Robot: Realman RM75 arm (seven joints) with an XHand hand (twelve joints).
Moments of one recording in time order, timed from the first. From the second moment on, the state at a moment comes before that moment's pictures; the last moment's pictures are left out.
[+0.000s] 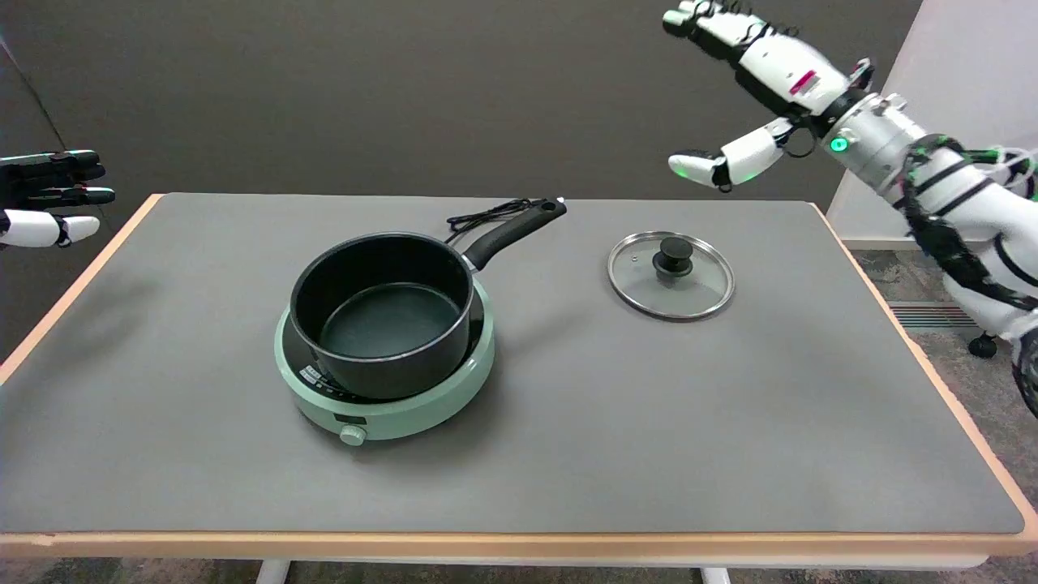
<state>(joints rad) 0.21 -0.75 -1.34 1.44 -0.72 0.54 1.77</state>
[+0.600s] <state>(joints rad) 0.03 -0.85 -1.15 1.74 -0.71 0.55 1.59</state>
